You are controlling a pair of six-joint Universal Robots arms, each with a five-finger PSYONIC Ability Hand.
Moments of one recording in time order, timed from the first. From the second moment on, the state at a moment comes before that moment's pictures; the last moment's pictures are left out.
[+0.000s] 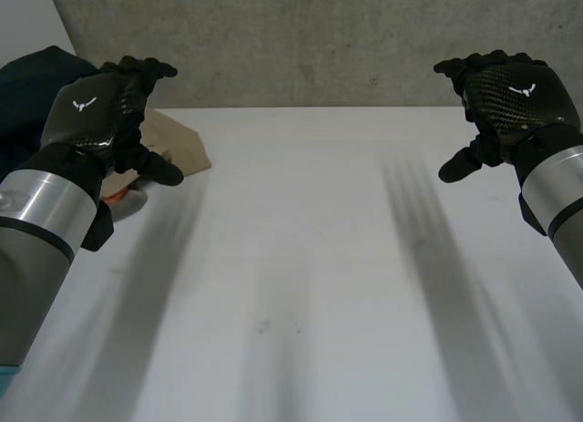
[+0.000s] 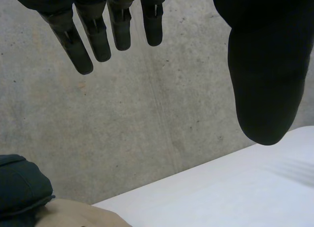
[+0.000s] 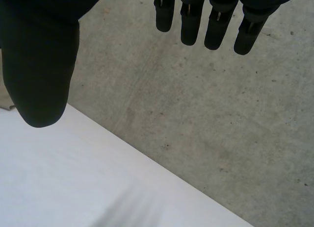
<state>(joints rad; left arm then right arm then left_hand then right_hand) 4.31 -1.51 -1.73 3.35 -1.59 3.09 1.92 -1.55 1.60 -0.09 1.52 2.96 0.27 0.28 0.28 0.27 0.10 0.24 0.27 0.27 0.27 0.10</state>
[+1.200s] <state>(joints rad) 4.62 -2.12 -1.18 3.59 -1.50 3.58 1.92 -1.54 1.62 -0.08 1.52 2.94 1.08 1.18 1.18 1.20 0.92 0.23 0.21 0.21 0.21 0.04</state>
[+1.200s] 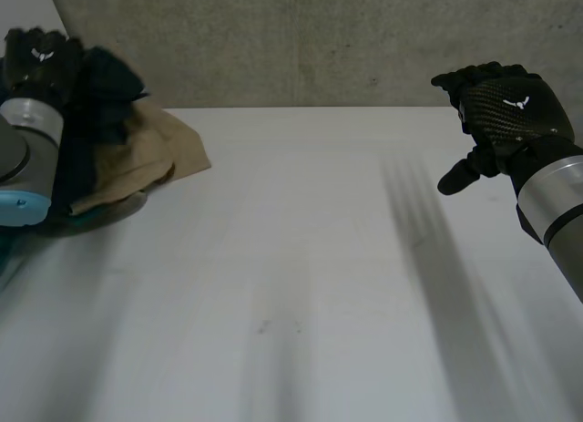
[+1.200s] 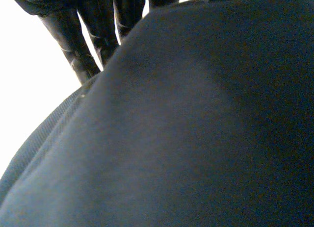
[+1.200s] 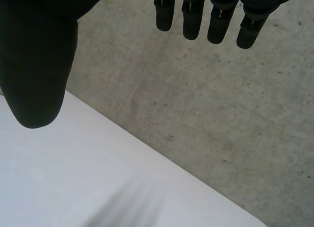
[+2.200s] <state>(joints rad) 4.13 -1.70 -1.74 3.16 -1.64 3.18 1.88 -1.44 1.47 0.34 1.40 2.47 0.20 0.21 0.22 0.21 0.05 0.23 0.21 0.21 0.21 0.04</state>
